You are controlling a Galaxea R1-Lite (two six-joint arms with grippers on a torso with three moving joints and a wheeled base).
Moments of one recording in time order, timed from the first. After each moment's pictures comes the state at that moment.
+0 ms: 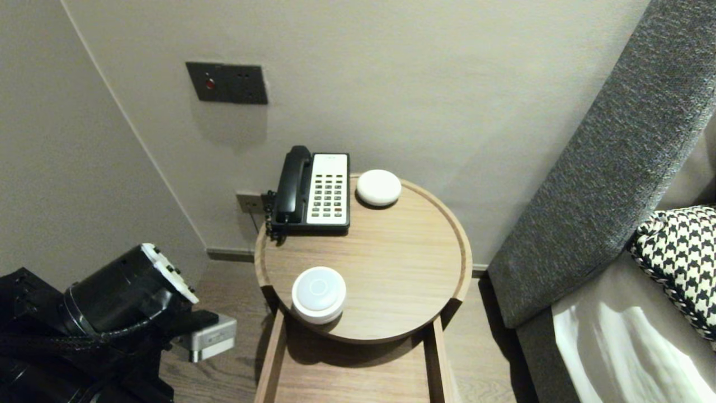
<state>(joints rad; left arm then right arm) -0.79 1.42 -0.95 0.83 -0.25 -0.30 0.01 0.00 0.00 -0.09 -0.01 0.03</state>
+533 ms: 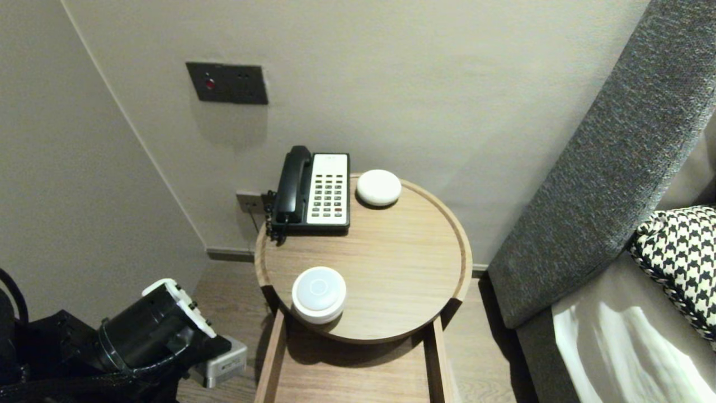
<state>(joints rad) -0.79 1.45 -0.77 0.62 -0.21 -0.24 0.01 0.00 0.00 -0.09 -0.01 0.03</state>
